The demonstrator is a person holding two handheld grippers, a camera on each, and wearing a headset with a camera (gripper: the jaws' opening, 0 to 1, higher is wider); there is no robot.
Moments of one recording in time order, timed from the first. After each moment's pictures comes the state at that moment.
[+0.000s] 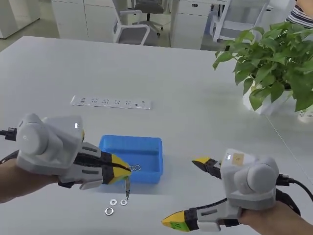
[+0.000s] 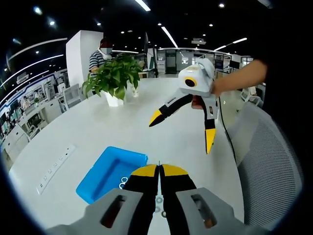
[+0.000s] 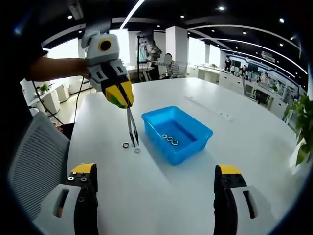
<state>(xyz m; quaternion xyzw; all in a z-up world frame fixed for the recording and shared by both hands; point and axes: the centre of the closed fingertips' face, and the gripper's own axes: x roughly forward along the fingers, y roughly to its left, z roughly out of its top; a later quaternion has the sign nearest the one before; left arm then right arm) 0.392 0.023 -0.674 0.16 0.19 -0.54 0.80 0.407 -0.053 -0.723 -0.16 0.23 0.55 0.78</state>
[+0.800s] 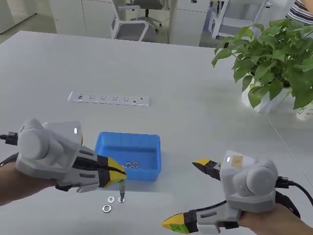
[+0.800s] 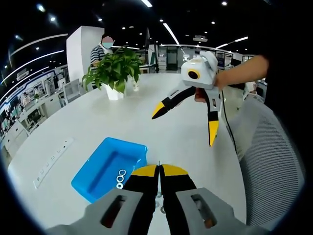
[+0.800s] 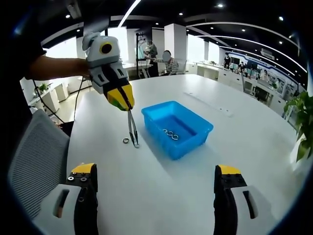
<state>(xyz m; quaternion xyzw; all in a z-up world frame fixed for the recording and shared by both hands) 0.393 0.028 -0.694 0.16 0.21 -0.54 0.80 0.405 -0.058 -0.732 -0.16 0.24 0.55 0.78</state>
